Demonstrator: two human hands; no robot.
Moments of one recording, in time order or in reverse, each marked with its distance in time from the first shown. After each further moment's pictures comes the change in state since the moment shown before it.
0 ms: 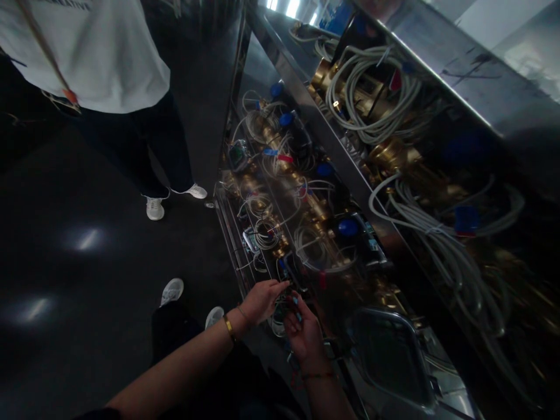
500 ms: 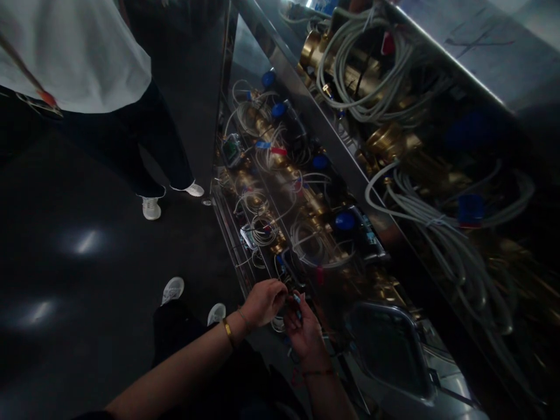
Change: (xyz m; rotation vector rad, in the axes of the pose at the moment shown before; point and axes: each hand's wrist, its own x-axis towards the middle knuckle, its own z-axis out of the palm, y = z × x) left_hand -0.002 0.013 0.004 -0.119 0.073 -0.011; right_hand 0.004 0.003 -0.013 0.043 0.020 -0.017
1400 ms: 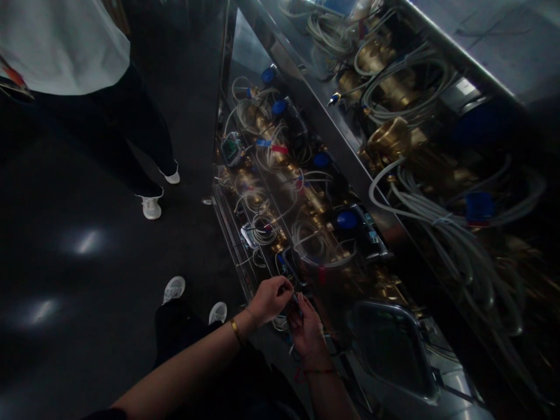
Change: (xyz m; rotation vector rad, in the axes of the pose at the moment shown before) left_hand 0.011 0.008 0.012 -0.301 0.019 -0.328; right_hand 0.002 0.004 -0.001 -0.103 0.023 -0.096
